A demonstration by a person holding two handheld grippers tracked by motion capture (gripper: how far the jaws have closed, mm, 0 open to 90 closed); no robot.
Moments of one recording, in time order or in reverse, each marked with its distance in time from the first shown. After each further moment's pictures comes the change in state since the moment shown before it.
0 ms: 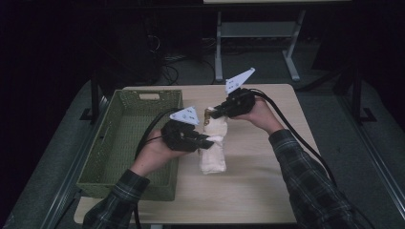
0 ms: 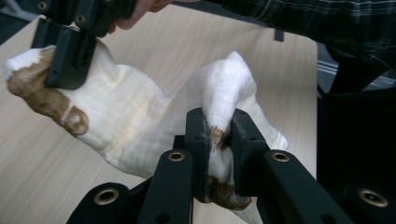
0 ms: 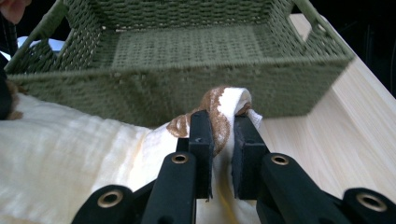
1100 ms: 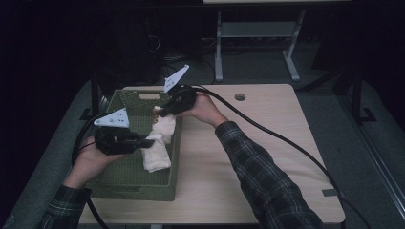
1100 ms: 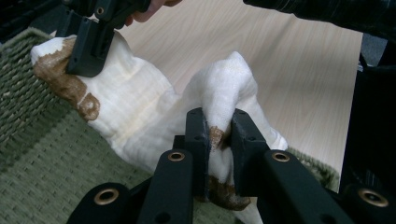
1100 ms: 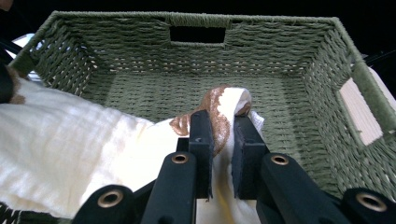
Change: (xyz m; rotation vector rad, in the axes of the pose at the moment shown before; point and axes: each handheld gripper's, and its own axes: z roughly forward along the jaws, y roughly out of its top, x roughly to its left) left arm 0.030 -0.091 -0.108 -0.009 0.156 -0.074; right arm 0.002 0.100 0.126 0.013 0.063 -0.092
